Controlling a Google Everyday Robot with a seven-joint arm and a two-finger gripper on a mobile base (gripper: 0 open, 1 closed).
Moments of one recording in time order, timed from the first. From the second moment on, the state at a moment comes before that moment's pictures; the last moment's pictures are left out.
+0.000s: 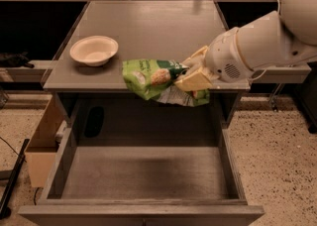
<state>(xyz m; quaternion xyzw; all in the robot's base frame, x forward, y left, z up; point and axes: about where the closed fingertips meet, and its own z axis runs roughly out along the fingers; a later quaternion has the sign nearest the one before) 0.511 -0.060 0.914 -0.55 0.73 0.17 0.37</state>
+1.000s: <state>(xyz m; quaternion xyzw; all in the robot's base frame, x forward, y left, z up) 0.638 -0.041 0.908 -0.55 0.74 0.17 0.34</state>
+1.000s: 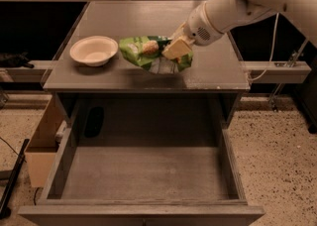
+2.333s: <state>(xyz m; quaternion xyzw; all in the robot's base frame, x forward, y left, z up) 0.679 -0.069 0.859 -0.51 0.77 0.18 0.35</state>
